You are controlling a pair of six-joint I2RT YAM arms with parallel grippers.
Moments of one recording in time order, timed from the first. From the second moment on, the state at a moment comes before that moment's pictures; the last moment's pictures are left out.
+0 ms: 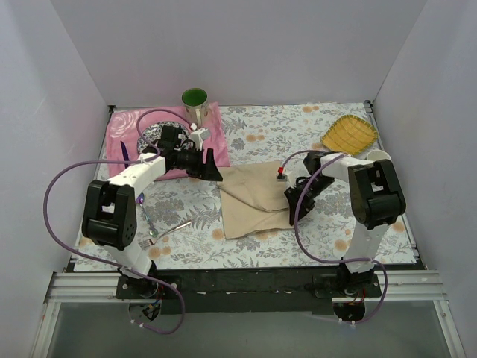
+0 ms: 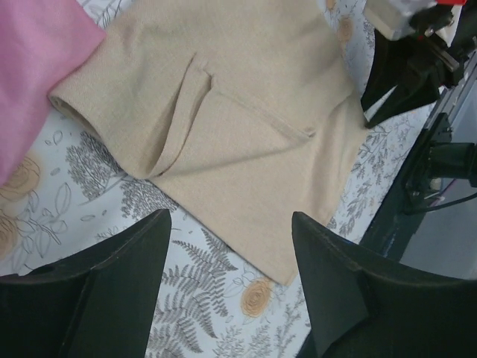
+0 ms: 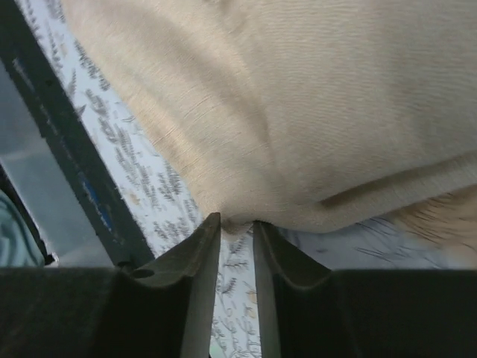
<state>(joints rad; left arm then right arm) -0.24 1.69 1.14 -0.39 0.77 -0.07 0.22 1.88 1.09 -0.96 -0.74 -0.68</state>
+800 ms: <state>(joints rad) -0.39 2.01 1.42 -0.40 0.75 0.36 0.14 1.81 1.23 -0.81 -0.85 -0.26</state>
